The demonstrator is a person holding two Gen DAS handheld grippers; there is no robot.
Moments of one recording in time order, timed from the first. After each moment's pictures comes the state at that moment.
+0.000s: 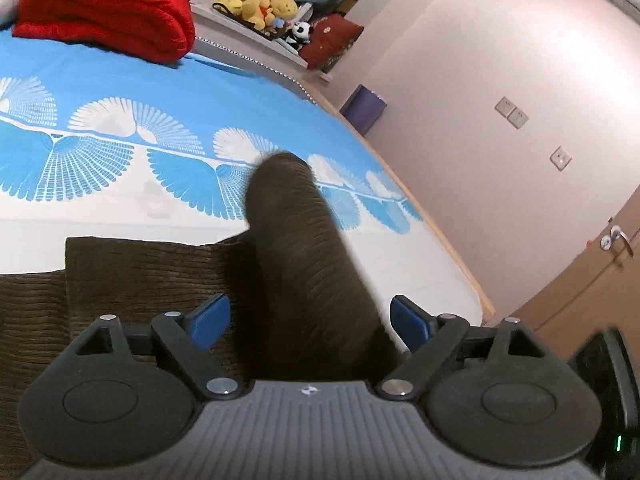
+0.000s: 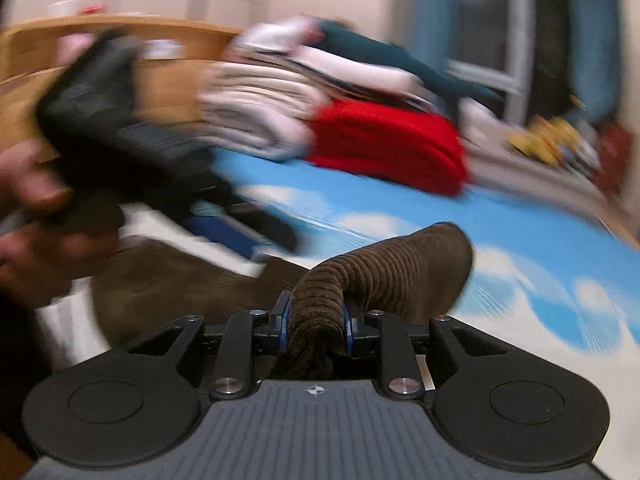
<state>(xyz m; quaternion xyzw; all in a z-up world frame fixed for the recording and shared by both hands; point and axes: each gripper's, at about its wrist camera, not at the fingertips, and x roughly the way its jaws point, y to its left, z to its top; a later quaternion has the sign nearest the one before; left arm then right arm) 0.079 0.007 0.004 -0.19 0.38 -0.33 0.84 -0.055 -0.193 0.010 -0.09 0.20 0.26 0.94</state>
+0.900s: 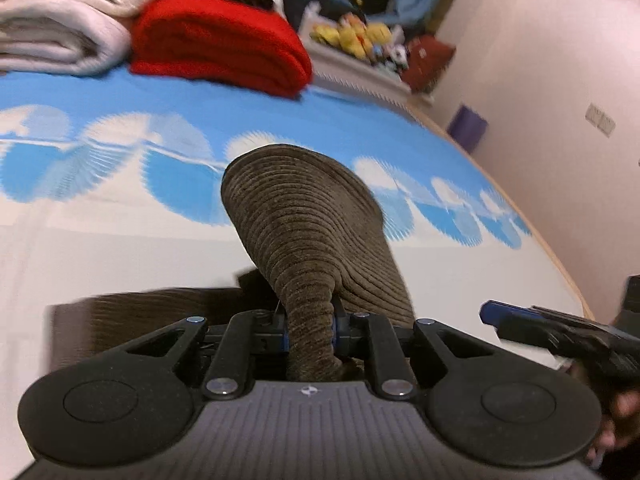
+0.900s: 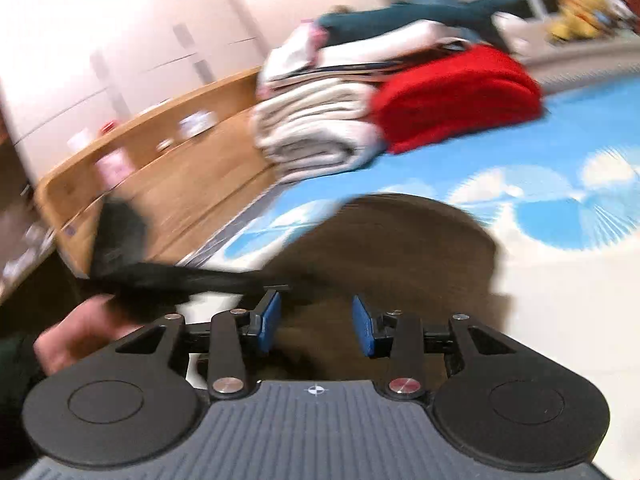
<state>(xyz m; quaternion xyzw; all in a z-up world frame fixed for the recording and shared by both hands) 0.049 0.131 0.020 -0.13 0.36 -0.17 0.91 0.000 -0.188 0.023 0.19 0.27 0.34 0.88</state>
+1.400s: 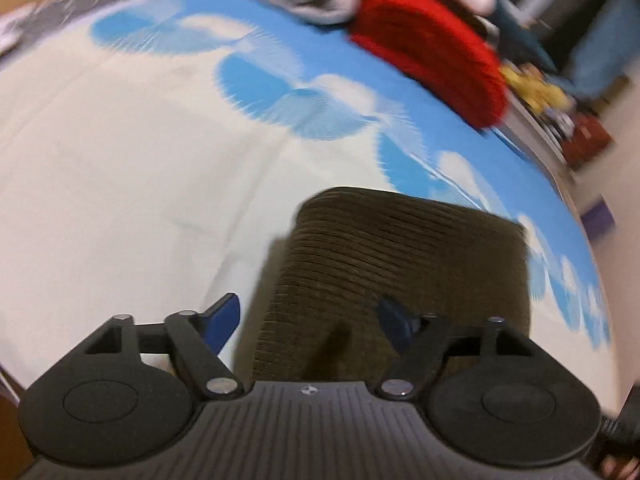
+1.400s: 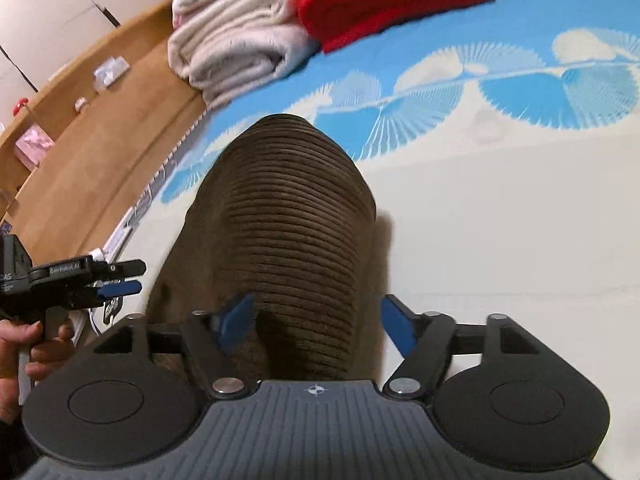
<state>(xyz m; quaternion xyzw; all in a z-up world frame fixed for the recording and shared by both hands) 0.031 0.293 -0.025 -0.27 0.44 0.06 0.85 0.058 -0.114 -0.040 0.20 0.43 0.28 0.84</state>
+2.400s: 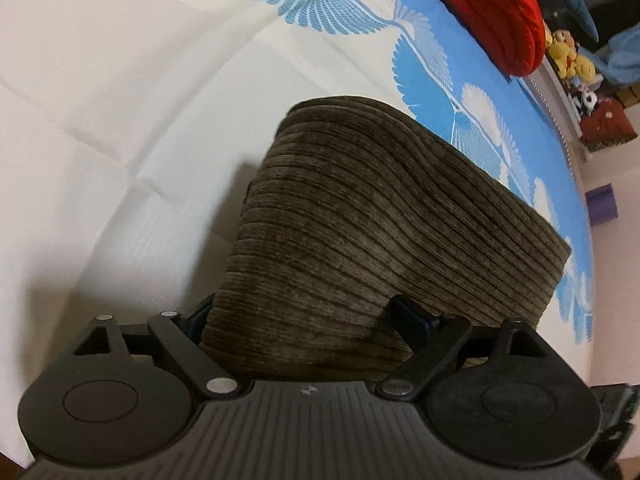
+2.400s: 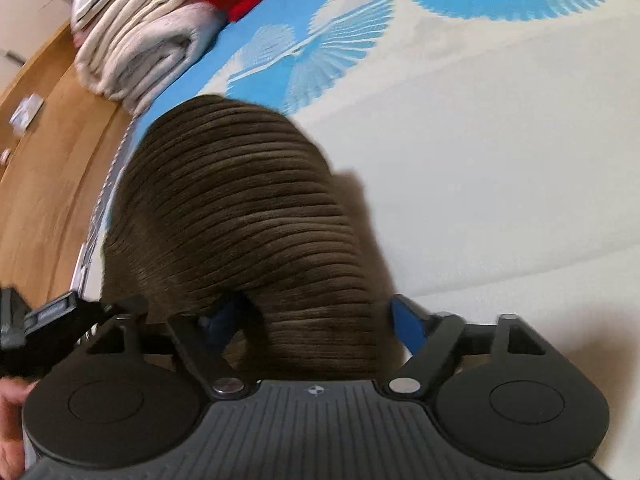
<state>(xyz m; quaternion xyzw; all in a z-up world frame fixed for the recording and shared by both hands) 0.103 0.256 -0.097 -0.31 0.54 0.02 0.78 0.119 -0.102 -0.106 0.28 0.50 0.21 0.79</state>
